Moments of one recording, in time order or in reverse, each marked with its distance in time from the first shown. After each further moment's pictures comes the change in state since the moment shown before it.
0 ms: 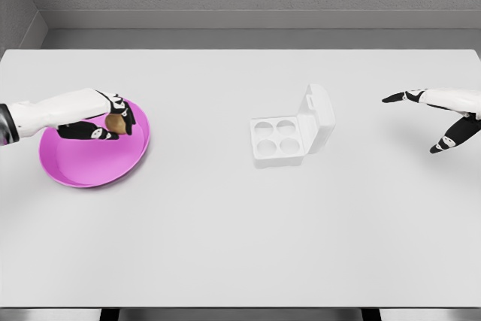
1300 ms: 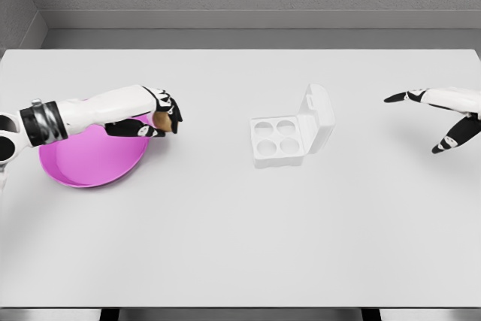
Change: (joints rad) left arm -0.018 -0.161 -0.004 -0.040 -0.026 0.000 0.000; right arm 0.000 -0.007 0.000 -0.002 0.000 0.000 0.000
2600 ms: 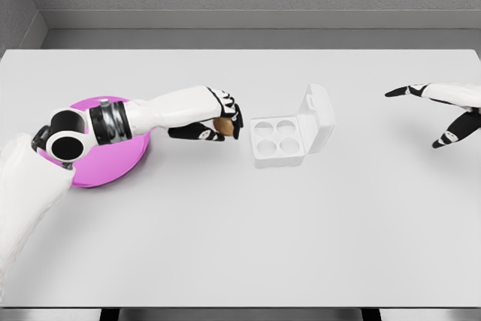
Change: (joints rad) left arm -0.037 -0.227 -0.029 -0.049 -0.150 0.000 0.000; right arm -0.020 0.012 0.001 0.017 0.001 0.000 0.000
